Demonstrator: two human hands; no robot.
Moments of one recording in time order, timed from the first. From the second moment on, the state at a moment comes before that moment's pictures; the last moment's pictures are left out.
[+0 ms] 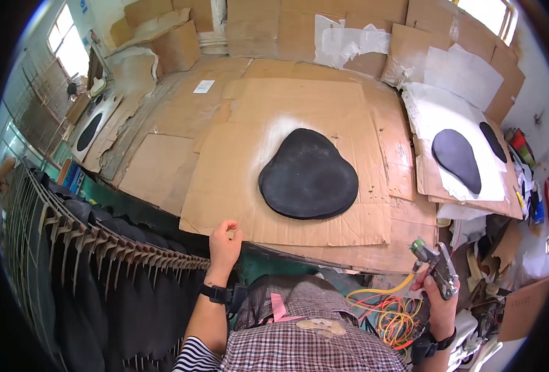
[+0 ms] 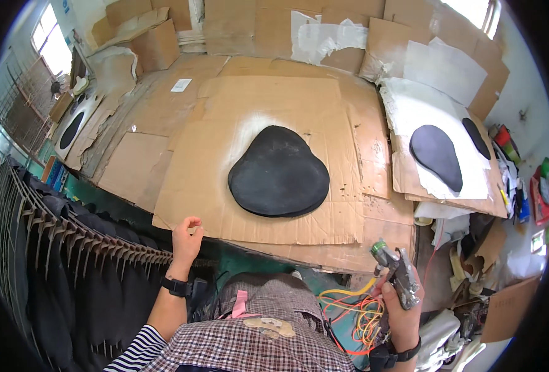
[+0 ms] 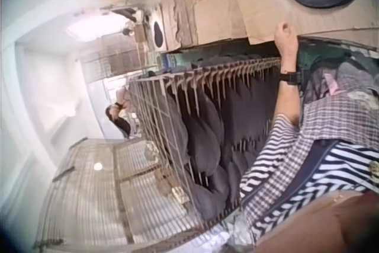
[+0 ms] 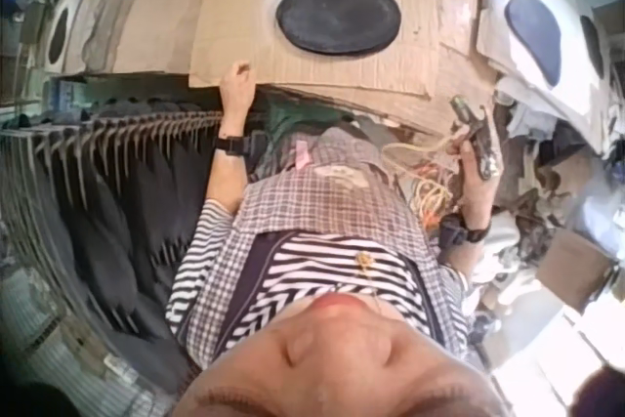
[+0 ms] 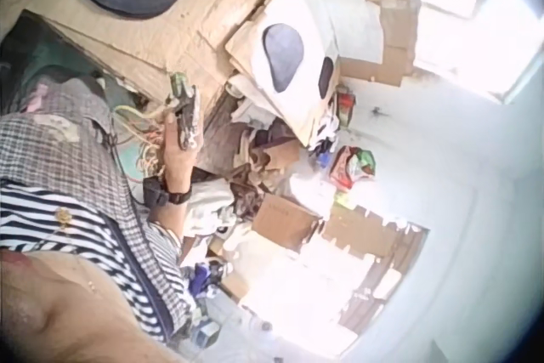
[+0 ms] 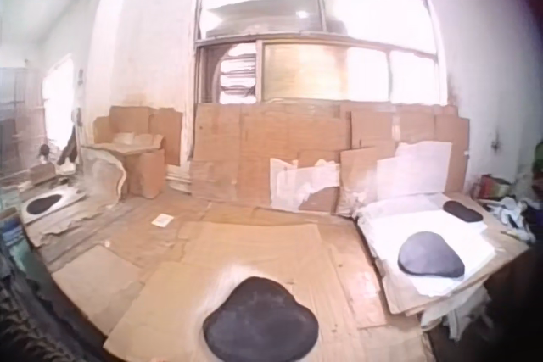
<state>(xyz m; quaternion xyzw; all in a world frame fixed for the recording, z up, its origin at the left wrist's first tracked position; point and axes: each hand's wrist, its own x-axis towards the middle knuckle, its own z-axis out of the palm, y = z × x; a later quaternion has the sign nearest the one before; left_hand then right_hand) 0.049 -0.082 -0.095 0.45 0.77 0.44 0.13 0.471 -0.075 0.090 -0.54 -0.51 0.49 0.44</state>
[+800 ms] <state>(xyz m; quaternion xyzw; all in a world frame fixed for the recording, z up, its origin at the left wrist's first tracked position) 0.073 -0.080 -0.154 0.39 0.80 0.40 0.22 0.485 -0.038 0.081 -0.52 -0.53 0.51 0.43</state>
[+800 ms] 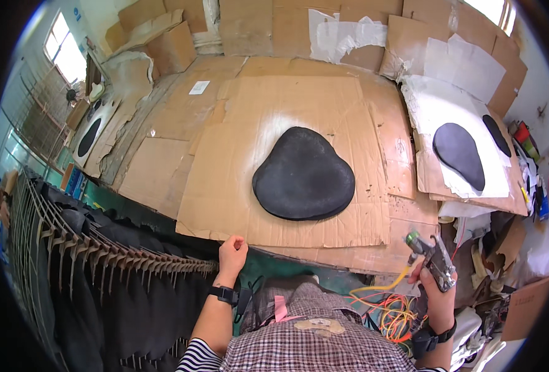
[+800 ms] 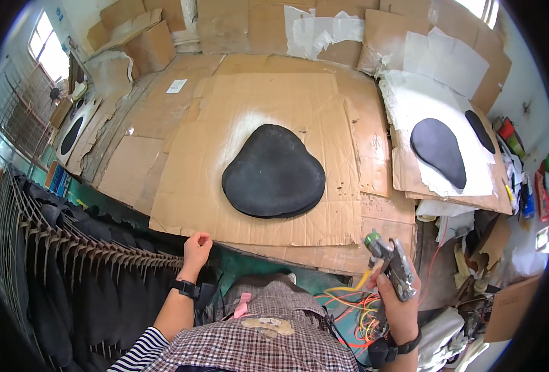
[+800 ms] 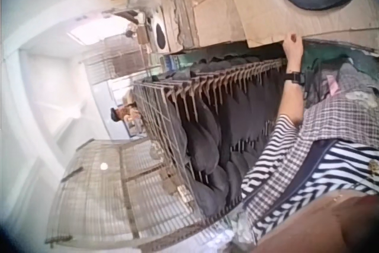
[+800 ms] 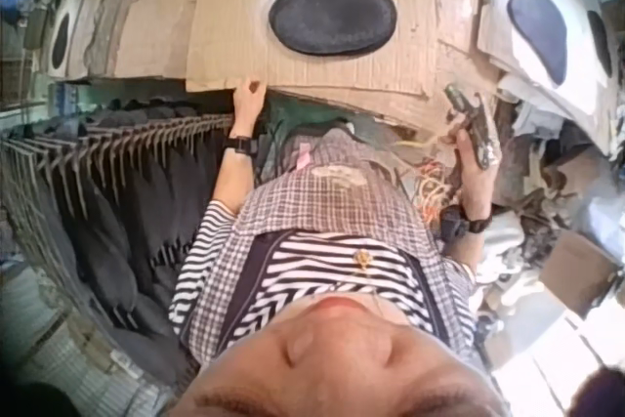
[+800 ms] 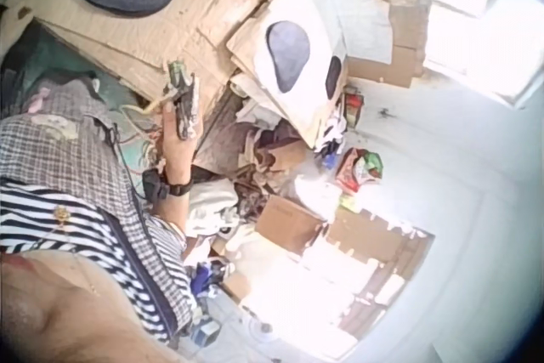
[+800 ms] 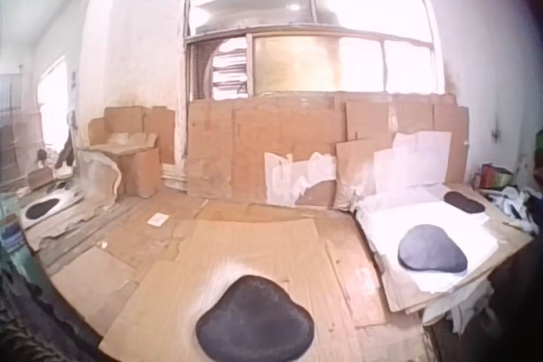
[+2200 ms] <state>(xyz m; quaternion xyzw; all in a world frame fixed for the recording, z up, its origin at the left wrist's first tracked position) 0.099 0.085 -0.207 0.32 0.89 0.30 0.13 0.542 -0.021 0.066 -0.50 -0.51 0.57 0.41</state>
